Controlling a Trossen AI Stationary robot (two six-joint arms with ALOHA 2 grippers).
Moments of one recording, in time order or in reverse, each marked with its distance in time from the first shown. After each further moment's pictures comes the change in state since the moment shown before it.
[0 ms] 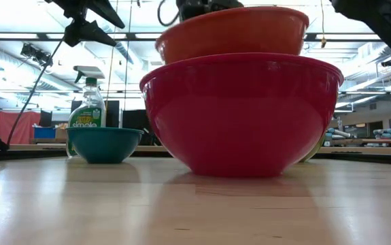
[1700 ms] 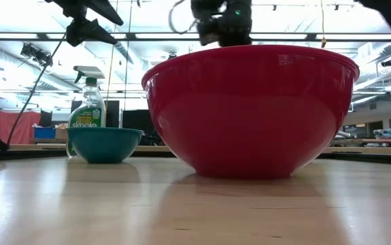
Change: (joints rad) left arm 0.000 0.000 0.000 -0.003 0.081 0.052; right arm -0.019 -0.165 -0.286 0.062 0.248 0.263
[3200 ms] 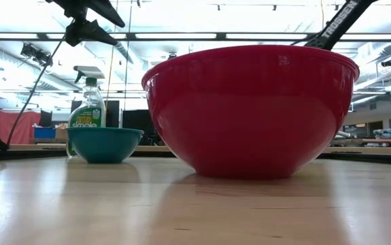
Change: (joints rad) left arm 0.000 0.000 0.000 0.011 -0.068 -0.037; right arm -0.708 -0.324 -1.024 0.618 0.076 0.337
